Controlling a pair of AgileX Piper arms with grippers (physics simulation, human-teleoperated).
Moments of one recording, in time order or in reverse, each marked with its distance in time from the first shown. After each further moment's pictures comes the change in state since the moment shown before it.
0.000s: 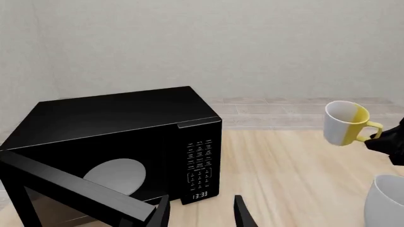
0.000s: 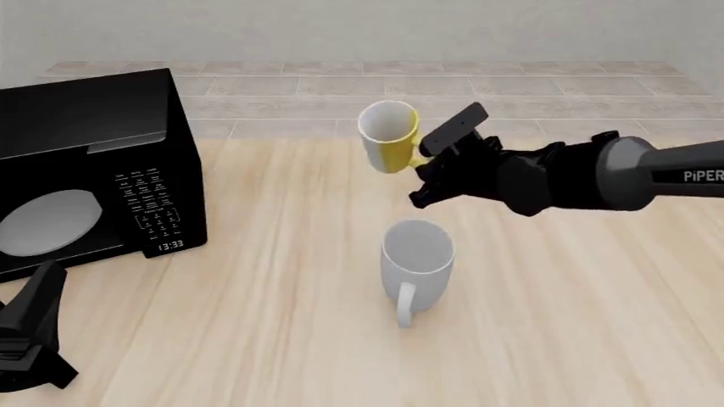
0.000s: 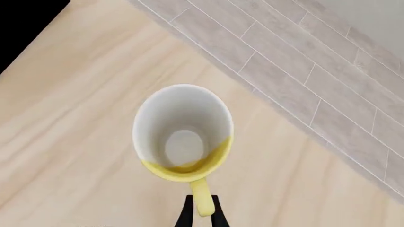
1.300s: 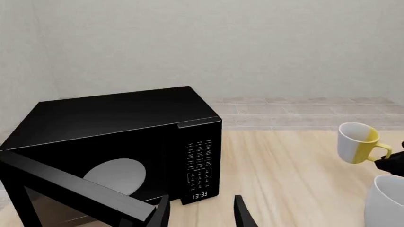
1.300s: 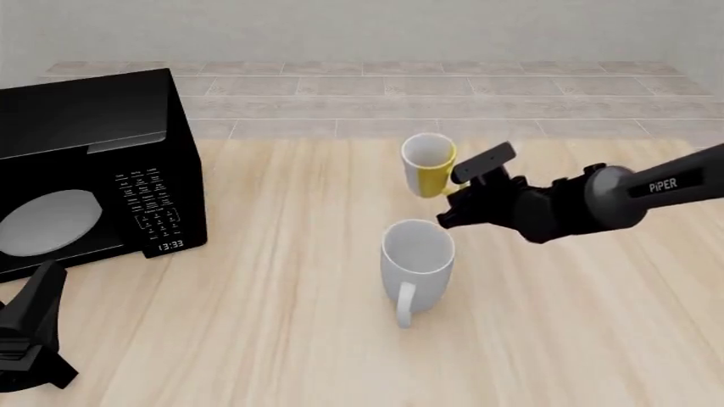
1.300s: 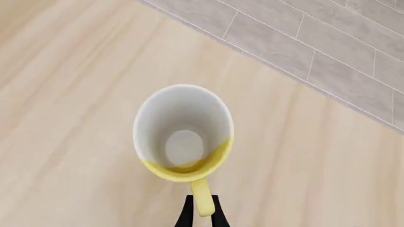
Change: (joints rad) left arm 0.000 0.000 0.000 0.000 0.000; right arm -0.129 0.147 0.078 -0.157 0.087
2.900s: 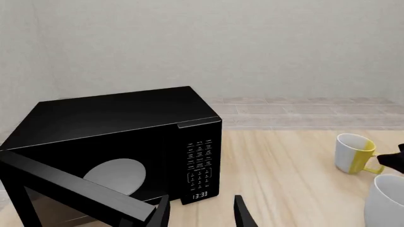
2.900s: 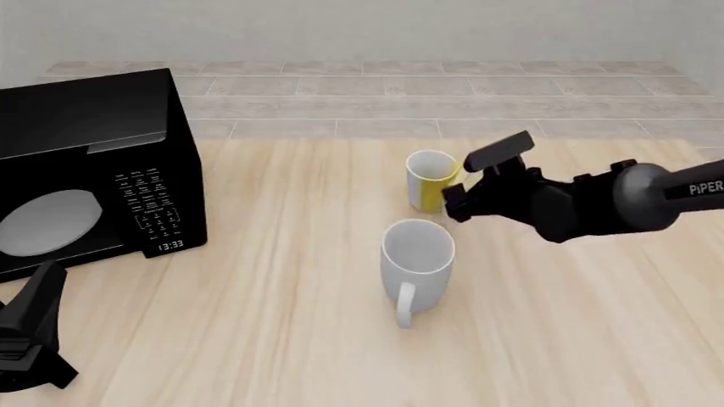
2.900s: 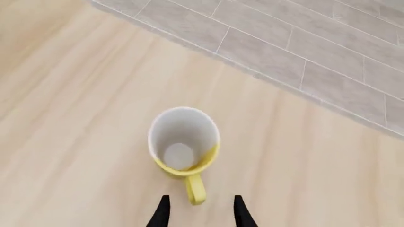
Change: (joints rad) left arm 0.000 0.000 0.000 0.000 0.000; right arm -0.010 -0.100 0.058 -0.026 0.031
